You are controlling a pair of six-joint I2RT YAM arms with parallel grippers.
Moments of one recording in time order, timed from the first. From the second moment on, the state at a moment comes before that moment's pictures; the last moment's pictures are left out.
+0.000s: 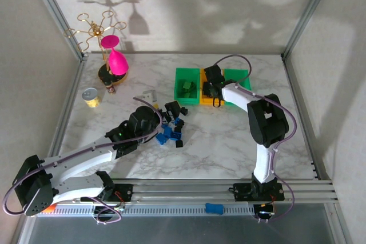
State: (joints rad) left arm -0.82 1.10 0.68 0.08 -0.37 -0.76; right arm 0.46 1.96 1.36 -0.33 0.21 0.41
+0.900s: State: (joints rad) left arm -0.81 1.00 0.57 0.06 -0.37 -0.82; right arm 0.69 1.63 1.09 -0.31 0.16 0.46
